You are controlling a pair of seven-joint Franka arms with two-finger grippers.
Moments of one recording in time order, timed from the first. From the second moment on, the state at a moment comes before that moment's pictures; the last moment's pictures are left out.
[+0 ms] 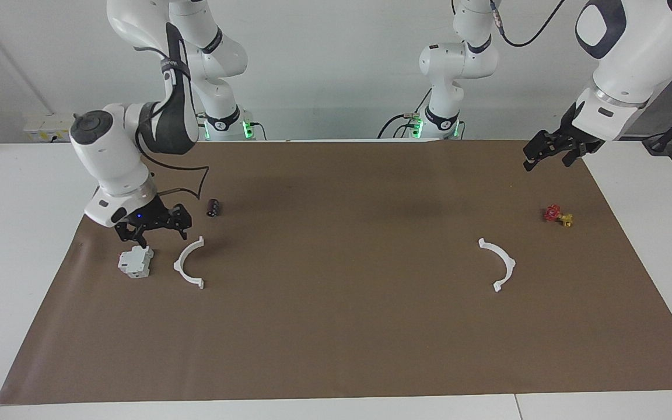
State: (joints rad) left arm -0.08 0.07 0.07 -1.51 -0.04 1.51 -0.09; right arm 0.06 0.20 -0.11 -1.98 0.04 2.26 -0.34
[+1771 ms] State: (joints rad) left arm -0.08 0.05 0.07 -1.54 -0.04 1.53 -0.09; right arm 0.17 0.30 -0.11 -1.90 0.13 2.24 -0.14
